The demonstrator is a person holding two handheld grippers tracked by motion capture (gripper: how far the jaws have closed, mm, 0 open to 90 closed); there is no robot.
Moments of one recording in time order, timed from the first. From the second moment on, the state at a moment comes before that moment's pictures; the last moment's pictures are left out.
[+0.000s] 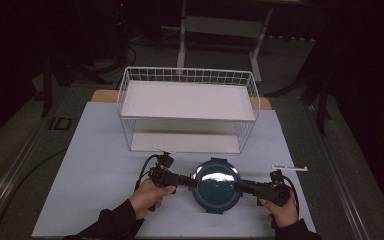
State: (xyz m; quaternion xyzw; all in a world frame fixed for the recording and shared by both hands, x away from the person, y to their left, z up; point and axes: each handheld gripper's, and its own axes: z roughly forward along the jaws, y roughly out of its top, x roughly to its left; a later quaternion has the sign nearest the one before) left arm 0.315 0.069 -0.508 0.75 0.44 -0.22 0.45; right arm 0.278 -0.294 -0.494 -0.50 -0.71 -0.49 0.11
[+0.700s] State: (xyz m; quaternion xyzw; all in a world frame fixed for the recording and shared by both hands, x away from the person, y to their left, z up) left arm 0.307 0.075 -0.515 0.73 0.44 -0.22 0.47; right arm 0.283 -0.296 -0.504 -0.50 -0.69 -0.49 0.19
